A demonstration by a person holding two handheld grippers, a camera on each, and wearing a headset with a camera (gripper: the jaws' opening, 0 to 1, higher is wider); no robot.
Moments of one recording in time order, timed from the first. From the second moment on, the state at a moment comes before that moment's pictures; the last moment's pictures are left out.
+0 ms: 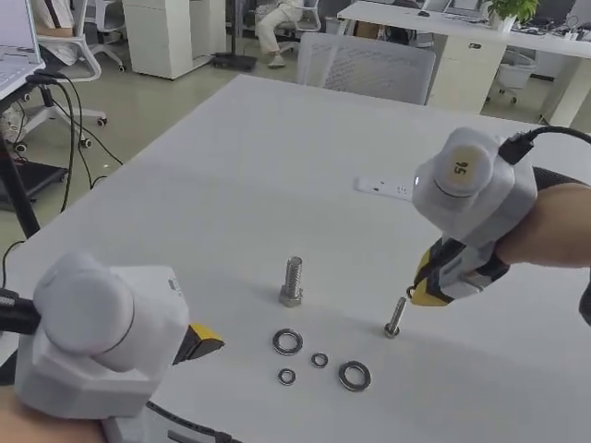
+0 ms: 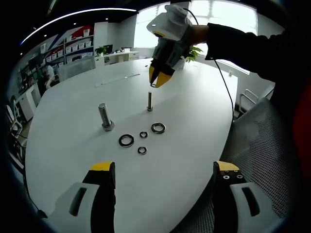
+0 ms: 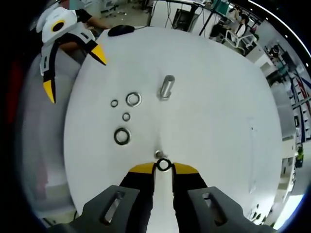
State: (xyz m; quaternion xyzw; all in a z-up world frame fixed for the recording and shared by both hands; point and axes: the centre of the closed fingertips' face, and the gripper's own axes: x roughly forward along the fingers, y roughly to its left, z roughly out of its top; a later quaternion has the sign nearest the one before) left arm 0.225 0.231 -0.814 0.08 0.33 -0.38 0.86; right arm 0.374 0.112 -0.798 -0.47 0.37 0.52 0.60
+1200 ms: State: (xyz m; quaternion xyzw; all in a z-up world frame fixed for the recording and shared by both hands) left arm 0.227 0.232 -0.817 0.07 0.33 -0.38 0.86; right arm 0.384 0.114 -0.819 -0.48 0.39 0.54 0.57
